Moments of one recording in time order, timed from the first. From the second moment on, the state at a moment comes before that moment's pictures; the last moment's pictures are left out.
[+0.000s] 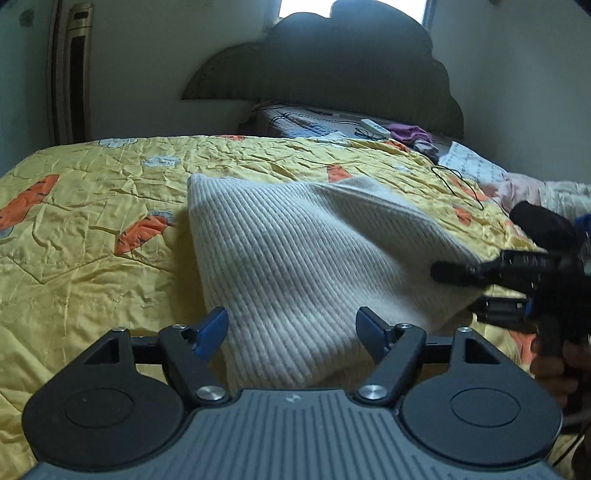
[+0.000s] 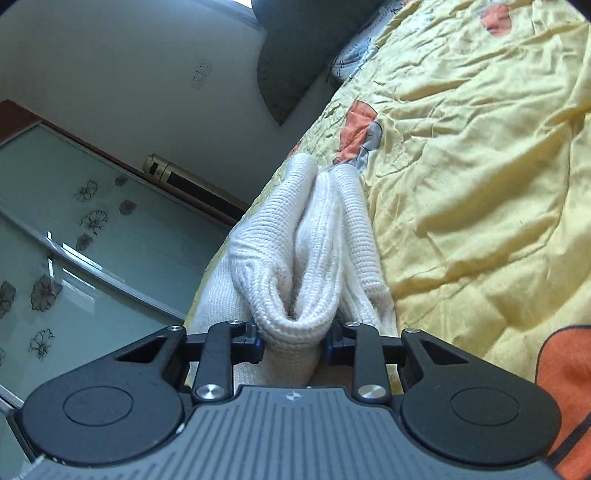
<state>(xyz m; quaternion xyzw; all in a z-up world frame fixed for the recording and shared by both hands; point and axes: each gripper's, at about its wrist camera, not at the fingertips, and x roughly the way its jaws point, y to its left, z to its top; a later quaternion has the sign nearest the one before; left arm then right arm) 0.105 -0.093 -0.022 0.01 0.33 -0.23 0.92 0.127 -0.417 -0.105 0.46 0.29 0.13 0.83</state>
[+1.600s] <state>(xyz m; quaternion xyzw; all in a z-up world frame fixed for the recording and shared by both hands) 0.116 -0.127 -0.013 0.01 0.34 -0.18 0.92 0.205 -0.408 -0.063 0.36 0.34 0.17 0.85</state>
